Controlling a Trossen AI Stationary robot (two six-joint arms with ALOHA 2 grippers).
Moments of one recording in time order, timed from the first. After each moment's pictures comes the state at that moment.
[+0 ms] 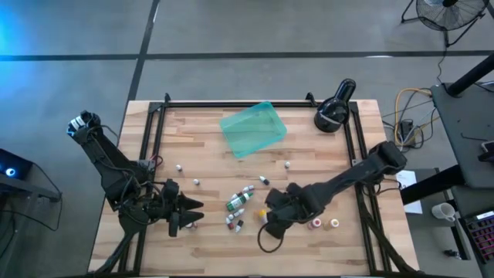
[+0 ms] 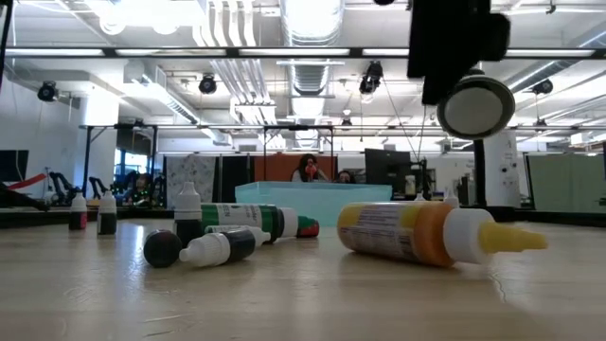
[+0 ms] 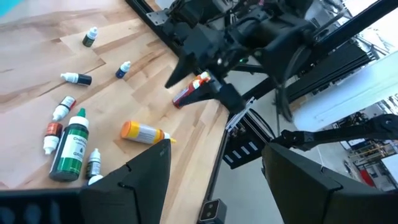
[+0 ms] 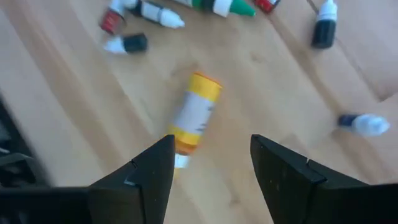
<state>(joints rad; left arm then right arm) -0.89 1.08 0.93 -0.29 -0.85 -1.23 0.47 1.83 1.51 -0.93 0.21 1.08</state>
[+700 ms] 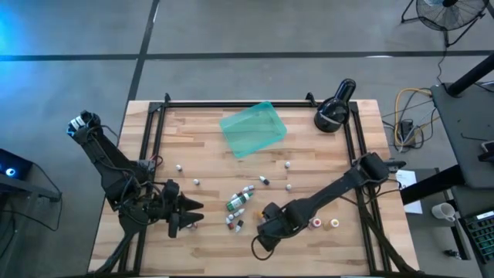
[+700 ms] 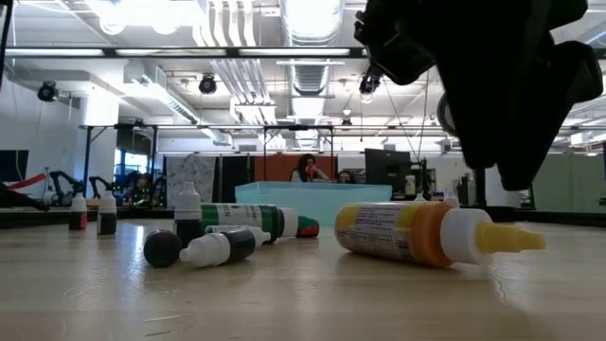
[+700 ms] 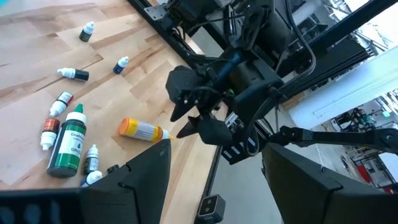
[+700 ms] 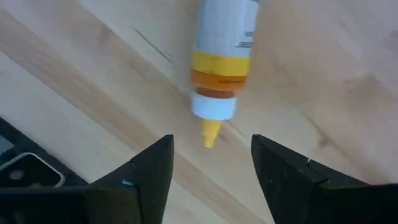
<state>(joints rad) -0.89 1.08 0.93 -0.29 -0.83 -1.23 0.50 2.03 1.56 -0.87 -0.06 1.42</state>
